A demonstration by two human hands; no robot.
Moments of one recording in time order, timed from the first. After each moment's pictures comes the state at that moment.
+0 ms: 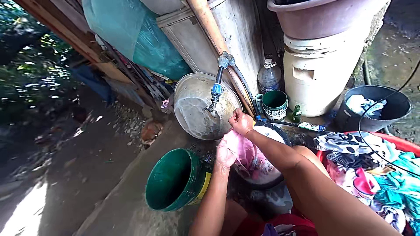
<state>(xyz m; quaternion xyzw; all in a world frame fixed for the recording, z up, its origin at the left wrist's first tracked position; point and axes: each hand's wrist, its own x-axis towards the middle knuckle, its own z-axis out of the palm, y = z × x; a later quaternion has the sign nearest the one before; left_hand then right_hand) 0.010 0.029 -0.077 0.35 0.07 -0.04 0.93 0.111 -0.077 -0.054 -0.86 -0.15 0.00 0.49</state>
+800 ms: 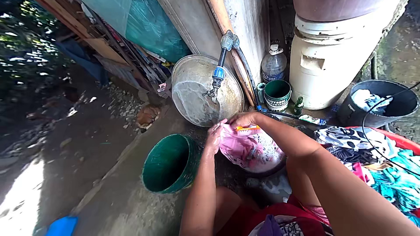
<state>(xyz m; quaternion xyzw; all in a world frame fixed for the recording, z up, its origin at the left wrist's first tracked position) 0.013 0.072 -0.069 0.76 0.10 0.07 0.64 0.127 -0.089 -0.070 -0.76 -0.33 0.37 0.42</state>
